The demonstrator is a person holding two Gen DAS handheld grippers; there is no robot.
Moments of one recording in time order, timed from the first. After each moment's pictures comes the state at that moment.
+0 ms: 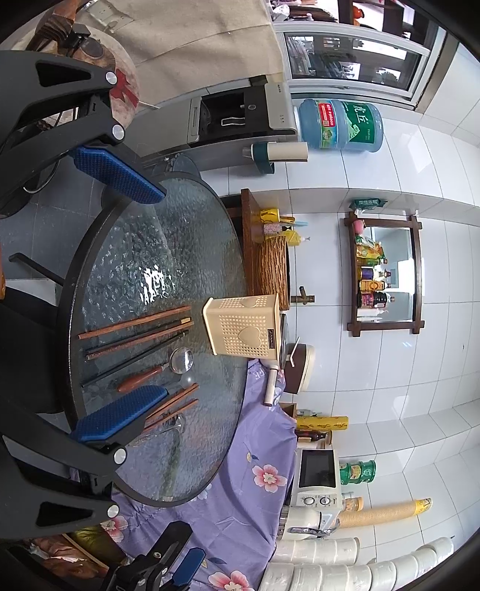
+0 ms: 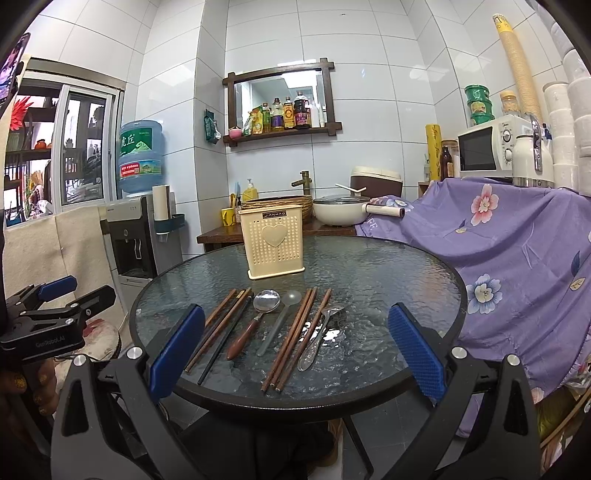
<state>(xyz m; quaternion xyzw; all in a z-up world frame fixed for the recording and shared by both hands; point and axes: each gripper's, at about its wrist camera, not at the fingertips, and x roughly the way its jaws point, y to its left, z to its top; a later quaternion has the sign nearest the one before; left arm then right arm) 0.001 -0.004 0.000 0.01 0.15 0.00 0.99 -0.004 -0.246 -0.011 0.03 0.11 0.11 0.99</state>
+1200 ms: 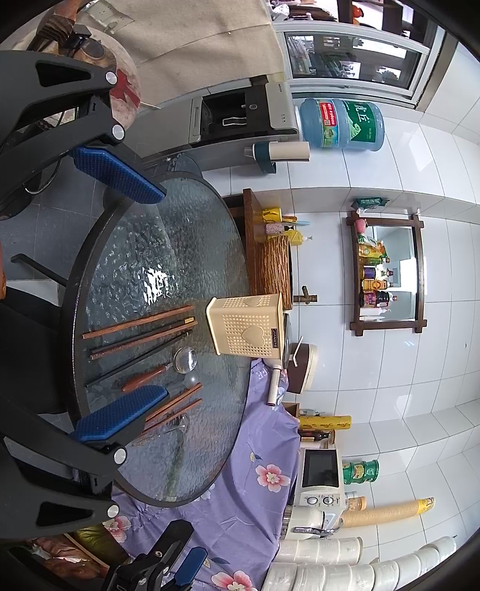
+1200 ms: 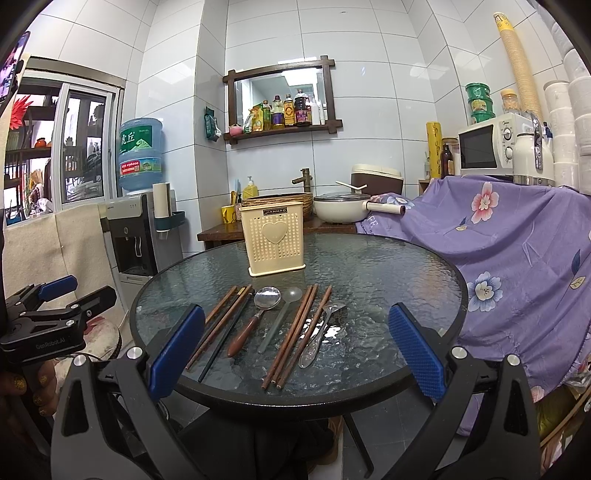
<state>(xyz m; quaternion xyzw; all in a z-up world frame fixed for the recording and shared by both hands) 0.000 -0.003 -0.003 0.01 0.15 0.00 0.99 -0.005 -0.245 -0.016 0.03 0.12 0.11 0.99</state>
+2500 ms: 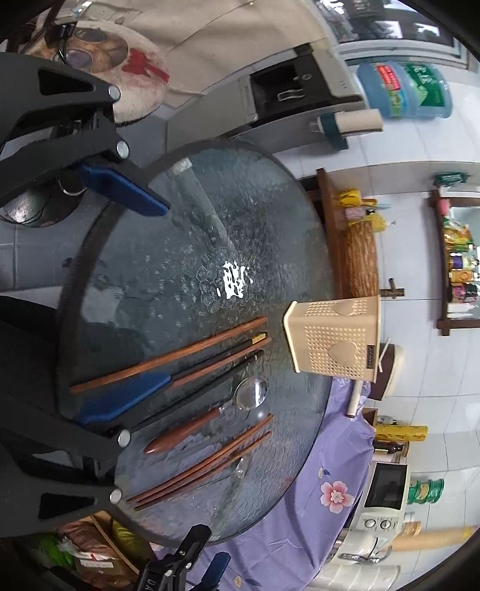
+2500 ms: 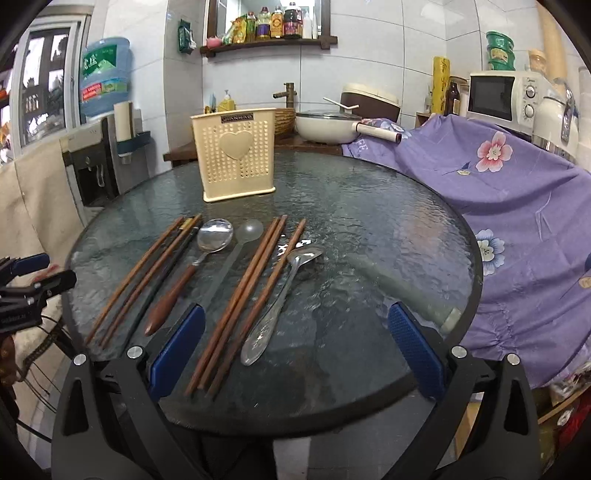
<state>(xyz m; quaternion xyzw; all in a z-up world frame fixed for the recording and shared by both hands) 0.115 0.023 -0.045 0.02 0.33 -0.02 0.94 0.118 -0.240 -0.054 -0.02 0.29 0.07 0.95</state>
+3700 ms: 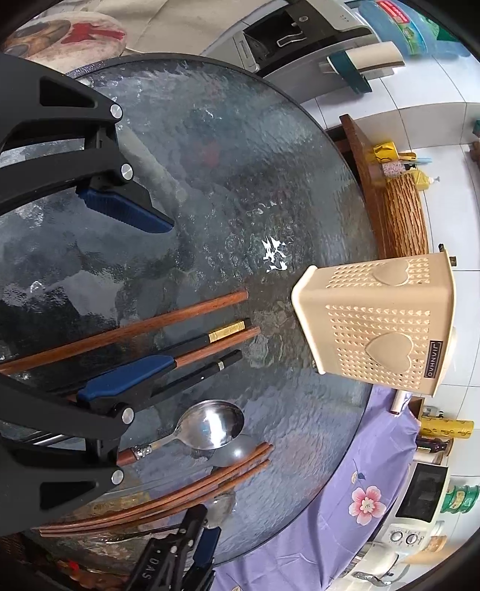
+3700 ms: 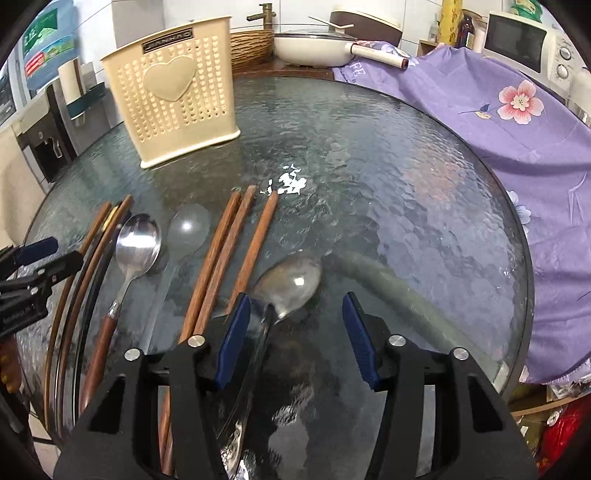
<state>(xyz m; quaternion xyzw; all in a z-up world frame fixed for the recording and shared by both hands) 0.255 -0.001 -0.065 0.03 0.42 -0.07 0.90 0.260 -0.229 -0.084 -0.01 0.44 0.04 0.90</state>
